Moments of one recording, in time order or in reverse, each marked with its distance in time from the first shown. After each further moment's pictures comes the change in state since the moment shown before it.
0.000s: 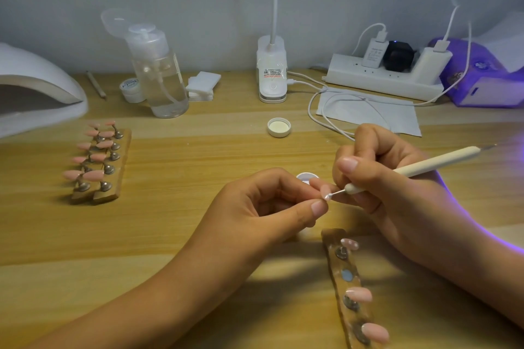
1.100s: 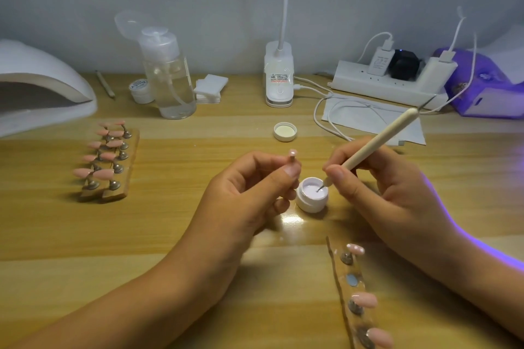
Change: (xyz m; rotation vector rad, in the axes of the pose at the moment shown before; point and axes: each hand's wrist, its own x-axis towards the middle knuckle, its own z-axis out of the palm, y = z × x) left_hand 0.006 0.004 -0.007 -0.257 0.197 -0.034; right_hand 0.001 0.008 -0.006 -0.777 0.039 -0.176
